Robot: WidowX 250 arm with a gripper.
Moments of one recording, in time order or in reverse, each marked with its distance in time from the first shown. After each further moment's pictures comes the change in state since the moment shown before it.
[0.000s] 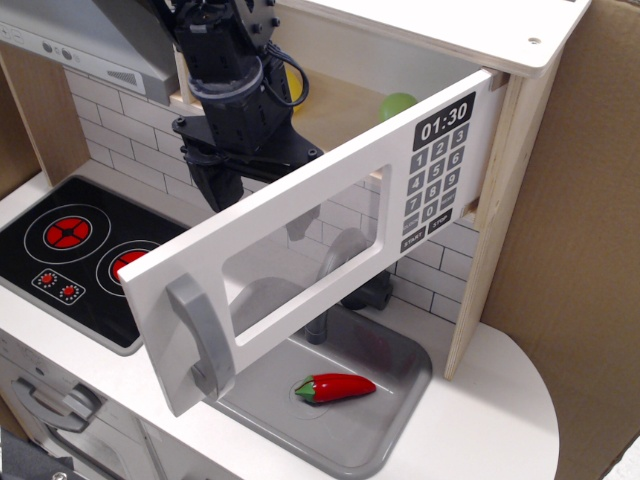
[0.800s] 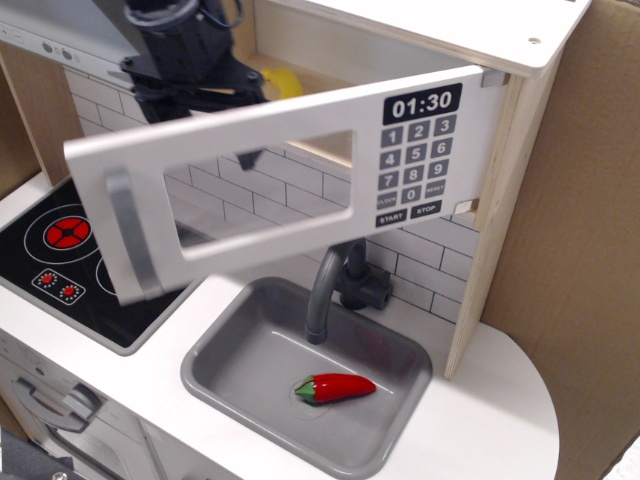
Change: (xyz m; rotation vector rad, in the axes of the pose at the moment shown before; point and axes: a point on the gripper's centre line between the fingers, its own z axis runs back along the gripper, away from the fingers) arm 0.021 0.038 0.022 -0.021 -0.021 0.051
